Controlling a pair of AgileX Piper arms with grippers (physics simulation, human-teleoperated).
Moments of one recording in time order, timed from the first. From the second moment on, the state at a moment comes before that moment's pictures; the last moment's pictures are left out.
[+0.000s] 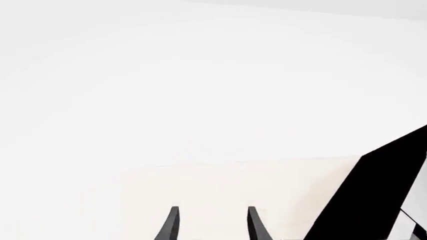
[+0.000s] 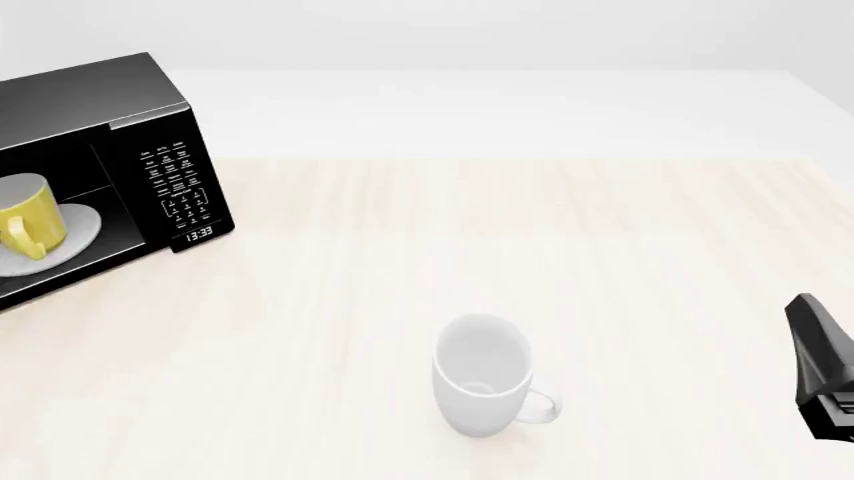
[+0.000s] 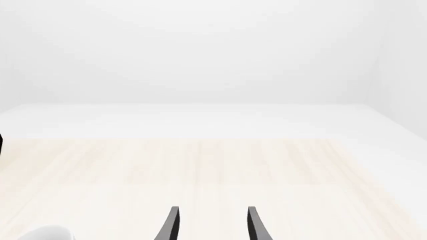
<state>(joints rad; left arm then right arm) 1.36 1.07 -0.70 0.25 -0.19 0.00 0.01 0.00 0.00 0.00</state>
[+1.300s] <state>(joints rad) 1.16 1.22 -0.47 0.08 -0.01 0.00 0.01 0.00 0.00 0.00</state>
